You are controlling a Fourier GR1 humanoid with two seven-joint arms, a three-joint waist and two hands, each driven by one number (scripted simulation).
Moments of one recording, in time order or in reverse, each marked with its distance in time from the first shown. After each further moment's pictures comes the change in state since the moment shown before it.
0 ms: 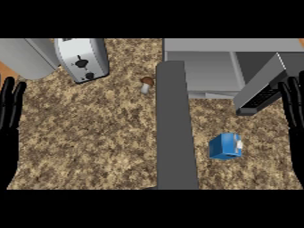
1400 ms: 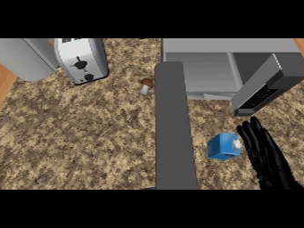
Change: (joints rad) left arm 0.176 0.076 0.231 -0.033 0.295 -0.222 0.066; right arm 0.239 0.023 0.415 -0.236 0.234 -0.069 0.174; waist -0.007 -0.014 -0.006
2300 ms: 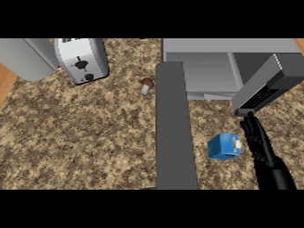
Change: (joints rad) left arm 0.137 -0.012 0.139 -0.057 0.126 -0.152 -0.005; right arm 0.031 -0.027 -0.221 0.397 -0.128 -0.005 -0.315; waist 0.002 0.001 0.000
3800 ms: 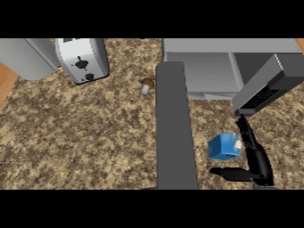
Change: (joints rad) left arm 0.012 -0.082 0.130 -0.016 0.043 -0.149 0.035; right arm -0.311 -0.034 -0.265 0.927 -0.007 0.046 -0.577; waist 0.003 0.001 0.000
